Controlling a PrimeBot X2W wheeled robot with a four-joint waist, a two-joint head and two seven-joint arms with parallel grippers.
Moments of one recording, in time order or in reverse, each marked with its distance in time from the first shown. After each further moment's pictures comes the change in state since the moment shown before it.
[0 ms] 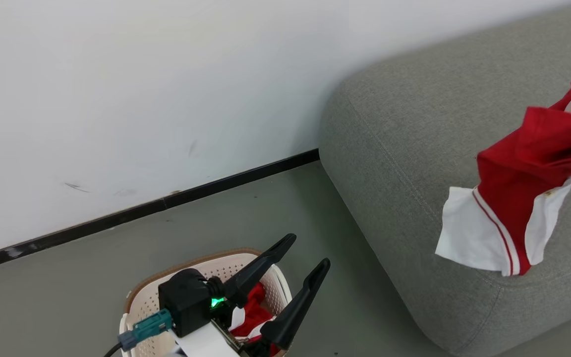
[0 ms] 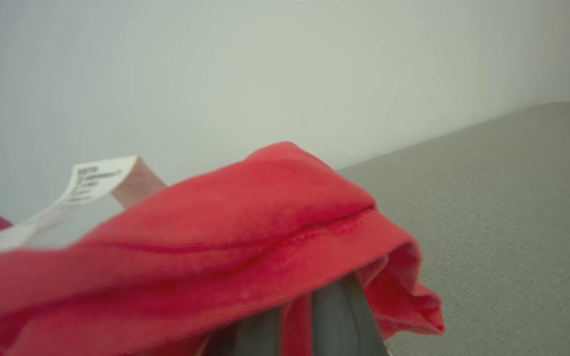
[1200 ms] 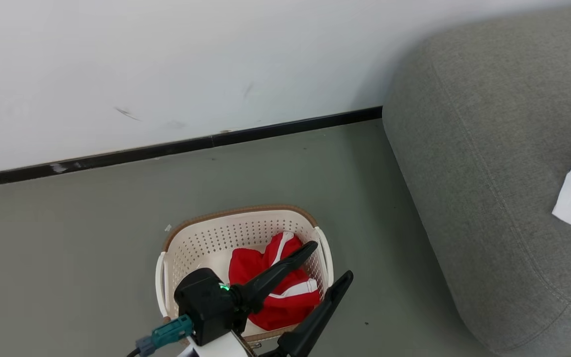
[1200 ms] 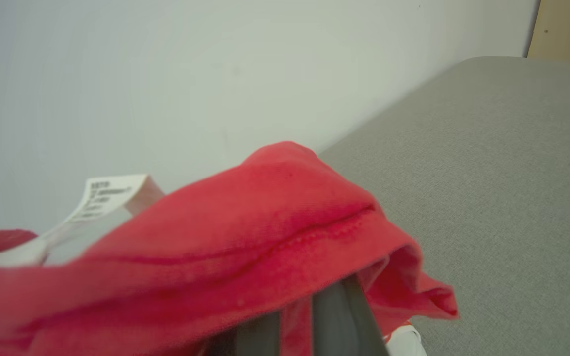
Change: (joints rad) left arm -0.007 -0.001 -0.040 -0.068 0.050 0.026 0.064; right arm -0.391 -0.146 -0.221 0.478 -0.063 0.000 0.164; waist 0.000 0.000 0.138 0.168
